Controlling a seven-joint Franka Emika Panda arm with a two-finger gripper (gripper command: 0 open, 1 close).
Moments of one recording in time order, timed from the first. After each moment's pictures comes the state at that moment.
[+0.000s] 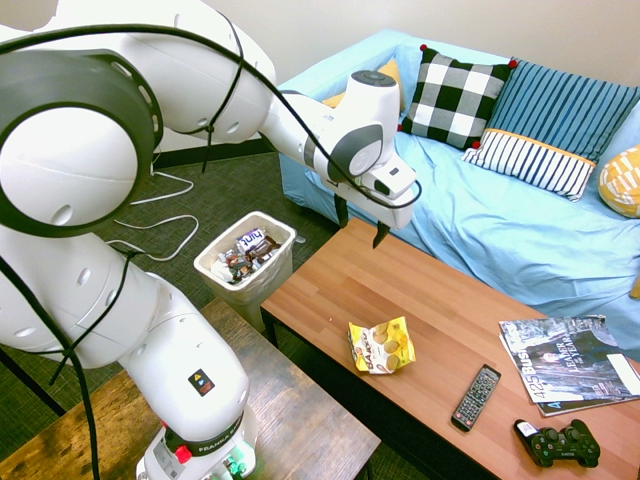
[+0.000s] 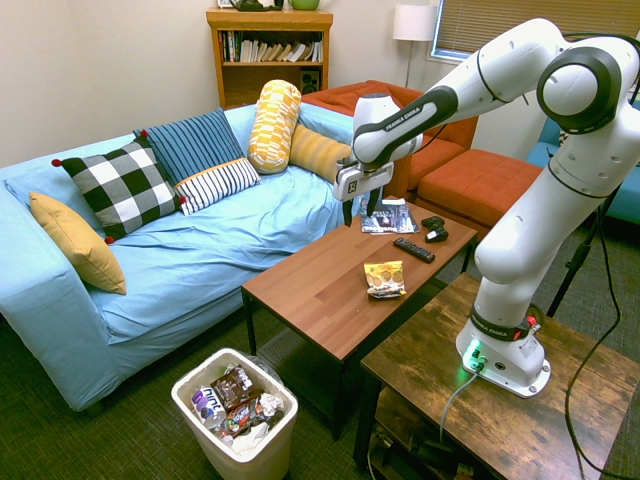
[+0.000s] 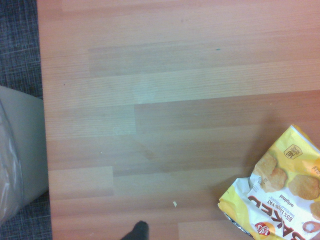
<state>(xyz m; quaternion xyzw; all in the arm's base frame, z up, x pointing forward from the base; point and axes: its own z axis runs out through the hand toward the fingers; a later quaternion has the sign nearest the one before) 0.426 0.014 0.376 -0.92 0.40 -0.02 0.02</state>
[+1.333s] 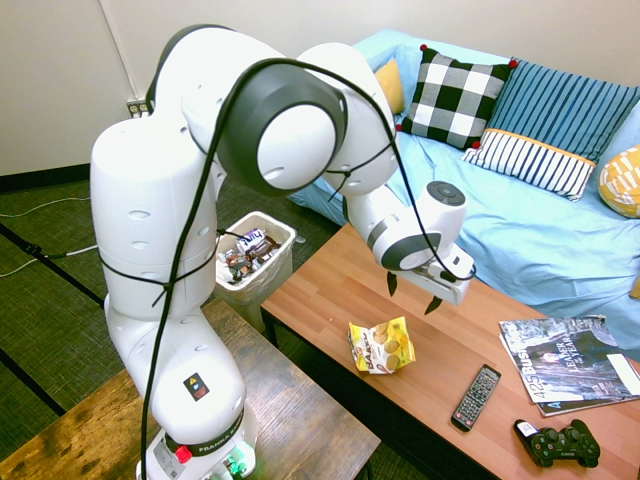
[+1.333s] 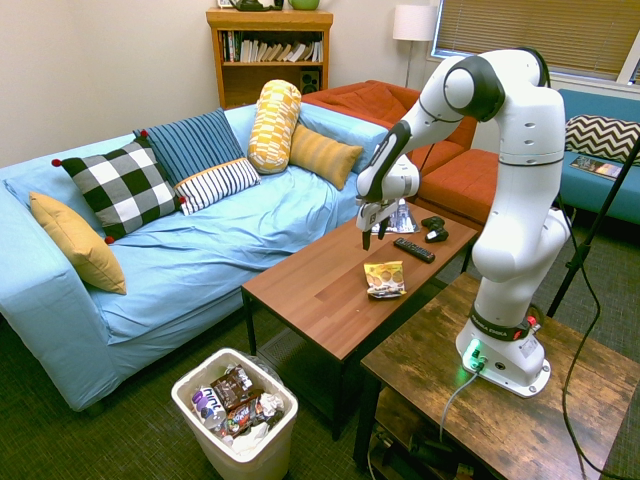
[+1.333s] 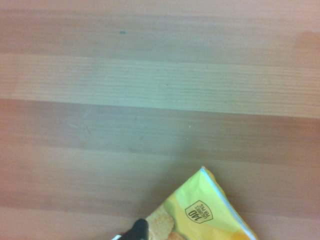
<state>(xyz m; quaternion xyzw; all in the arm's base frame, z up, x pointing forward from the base) 0.474 -0.130 0.199 -0.95 0.31 0.00 0.03</state>
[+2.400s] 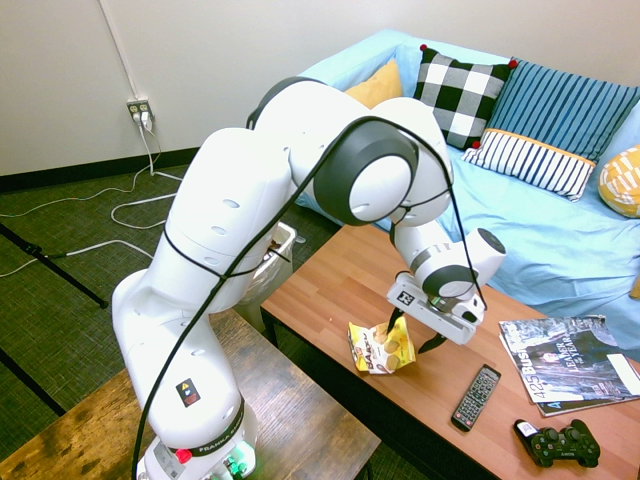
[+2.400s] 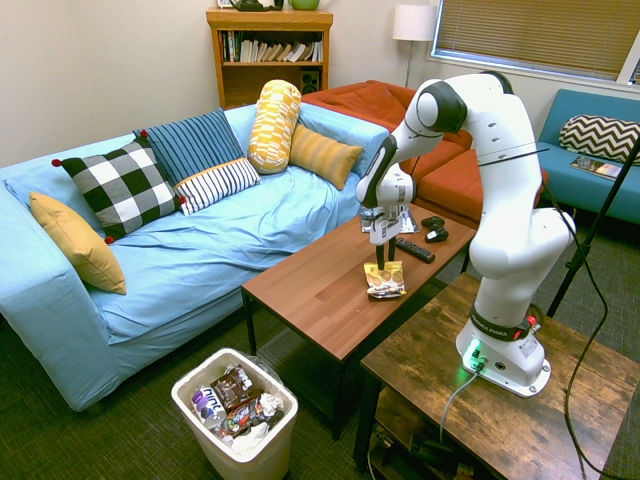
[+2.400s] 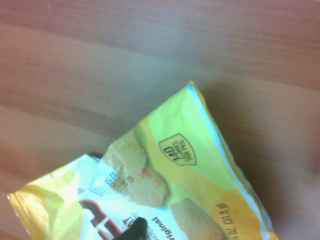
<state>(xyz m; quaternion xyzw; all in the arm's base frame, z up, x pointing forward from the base) 0.484 -0.178 0.110 -0.95 0.25 0.17 0.06</state>
